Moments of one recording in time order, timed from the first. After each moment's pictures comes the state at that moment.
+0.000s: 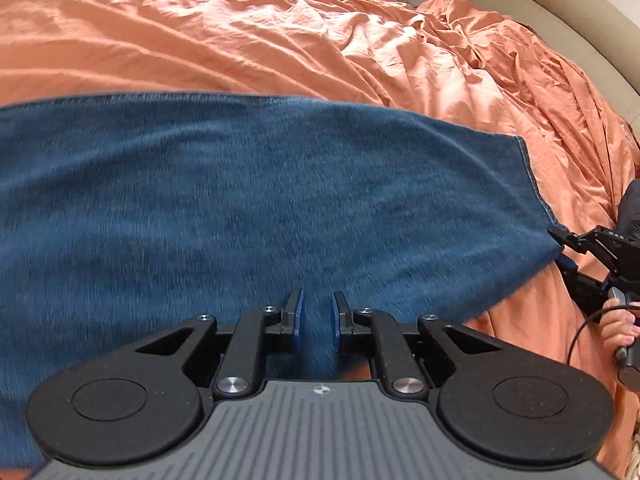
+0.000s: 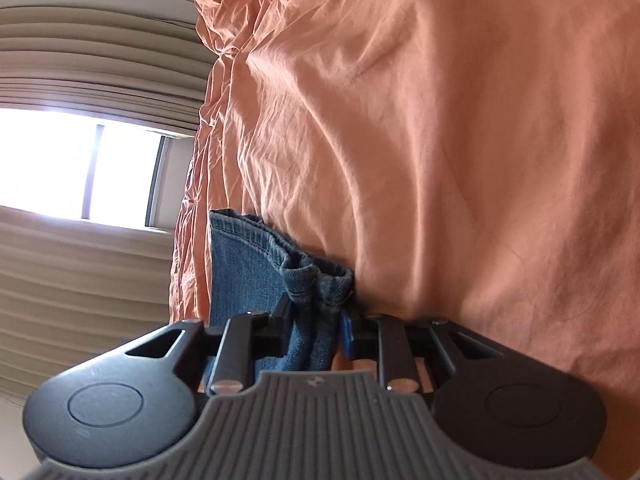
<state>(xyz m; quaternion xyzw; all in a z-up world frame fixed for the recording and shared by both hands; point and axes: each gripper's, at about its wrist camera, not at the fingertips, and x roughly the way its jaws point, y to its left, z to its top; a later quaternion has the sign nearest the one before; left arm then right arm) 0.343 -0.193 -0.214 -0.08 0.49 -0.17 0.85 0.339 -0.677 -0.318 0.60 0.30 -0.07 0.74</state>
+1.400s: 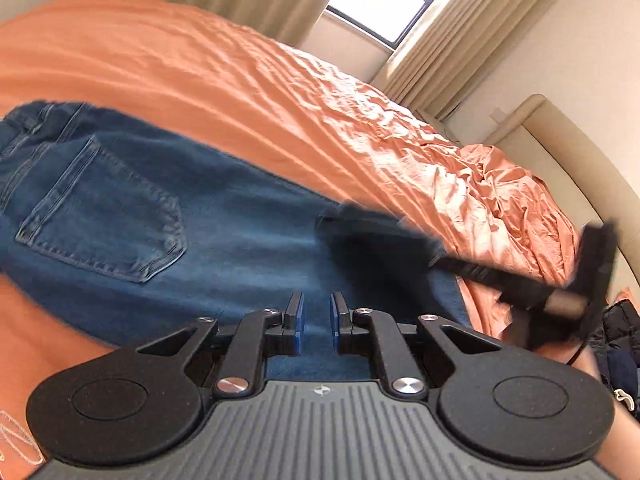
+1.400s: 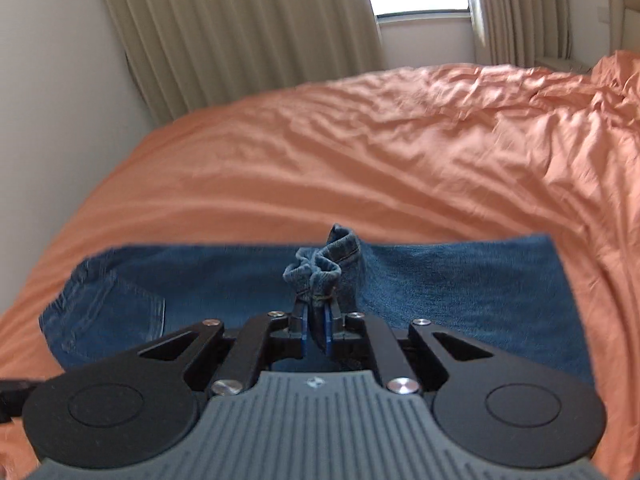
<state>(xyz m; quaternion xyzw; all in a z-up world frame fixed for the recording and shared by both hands) 0.263 0.092 -0.126 -0.23 0.39 -0.12 0.88 0.373 -0.146 -0.161 0.08 0.41 0.18 0.89</state>
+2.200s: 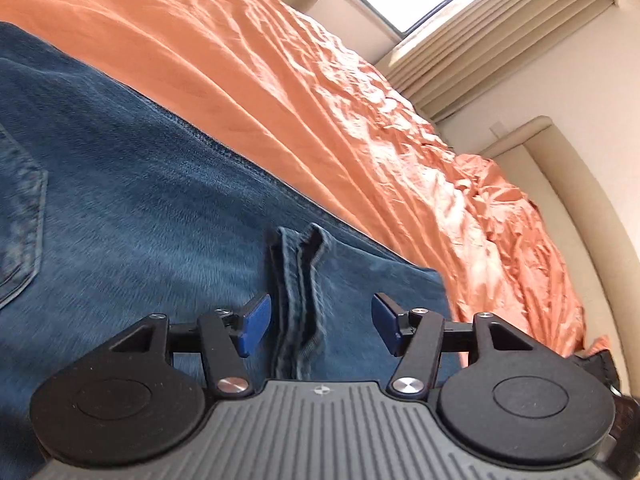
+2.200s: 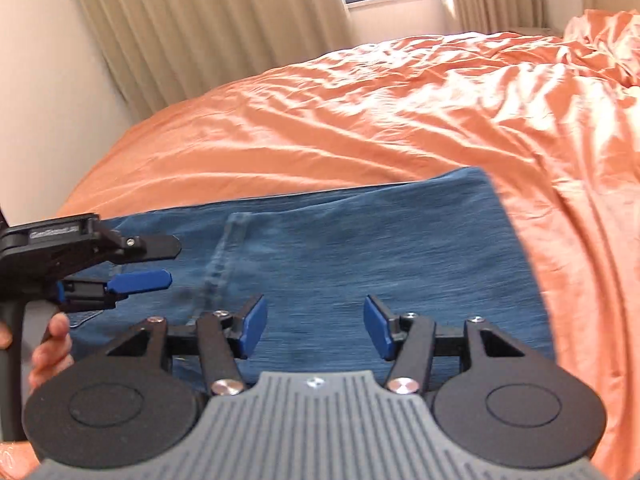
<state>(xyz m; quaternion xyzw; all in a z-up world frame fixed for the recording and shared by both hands) 0.384 0.044 -0.203 -0.30 0.41 -0.14 0.85 0.360 -0.260 -0.188 0.12 0.39 0.15 0.90</state>
